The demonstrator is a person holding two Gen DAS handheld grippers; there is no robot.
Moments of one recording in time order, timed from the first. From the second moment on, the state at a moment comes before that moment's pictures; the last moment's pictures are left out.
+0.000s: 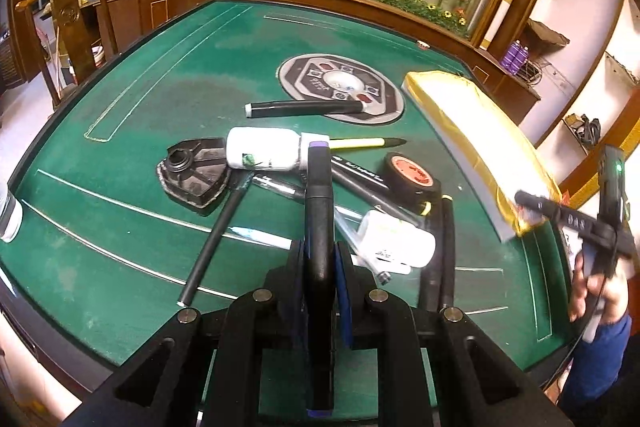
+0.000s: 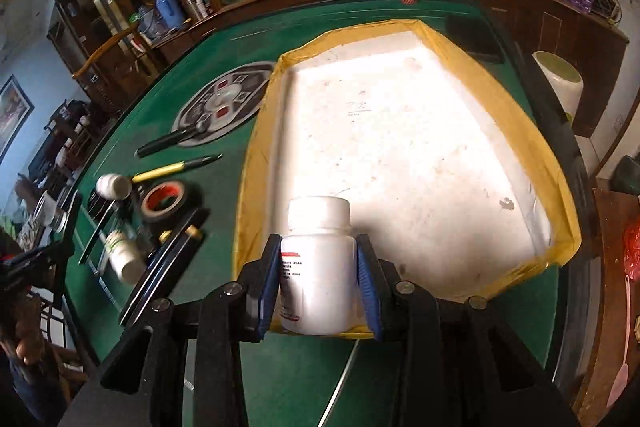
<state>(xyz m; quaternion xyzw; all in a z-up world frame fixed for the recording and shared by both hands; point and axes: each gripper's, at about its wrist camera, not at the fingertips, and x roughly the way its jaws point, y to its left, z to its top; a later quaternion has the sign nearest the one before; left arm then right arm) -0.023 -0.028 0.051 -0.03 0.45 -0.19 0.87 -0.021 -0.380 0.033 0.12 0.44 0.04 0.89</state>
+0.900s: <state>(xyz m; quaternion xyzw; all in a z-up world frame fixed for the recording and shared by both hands) 0.111 -0.250 0.062 -0.06 0.52 -0.28 0.80 0.143 -0.436 0.054 0.23 0.44 0.00 0.87</state>
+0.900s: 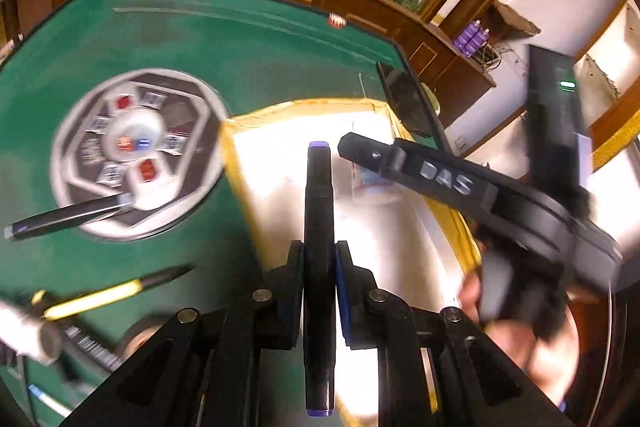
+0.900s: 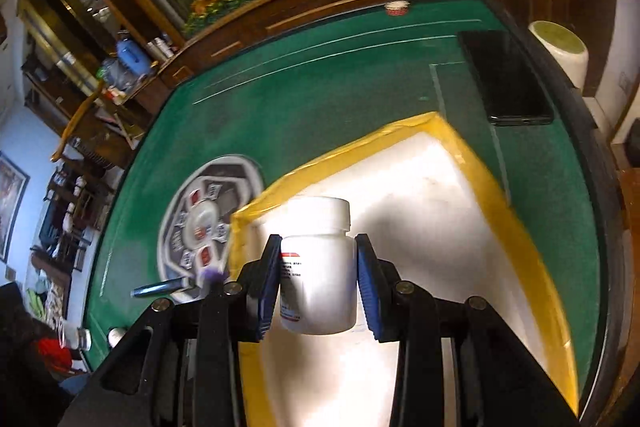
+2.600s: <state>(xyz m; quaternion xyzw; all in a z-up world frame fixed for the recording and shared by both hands) 0.006 0.007 0.032 -0.01 0.47 -0.11 0.87 0.054 -0.254 0.084 0.12 0.42 0.24 0.87</state>
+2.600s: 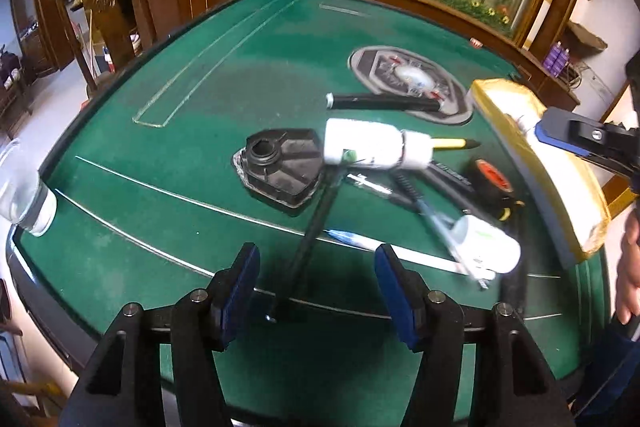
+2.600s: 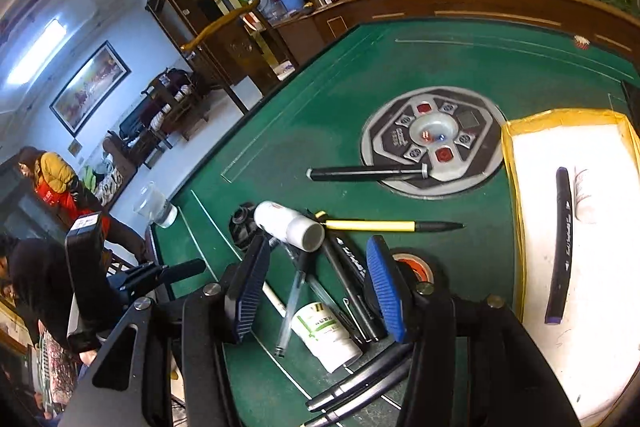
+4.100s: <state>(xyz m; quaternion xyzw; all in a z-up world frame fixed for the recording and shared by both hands) -0.009 0.005 0.009 0.02 0.47 -0.08 0.88 0.002 -0.250 0.006 0.03 0.51 0.11 0.85</state>
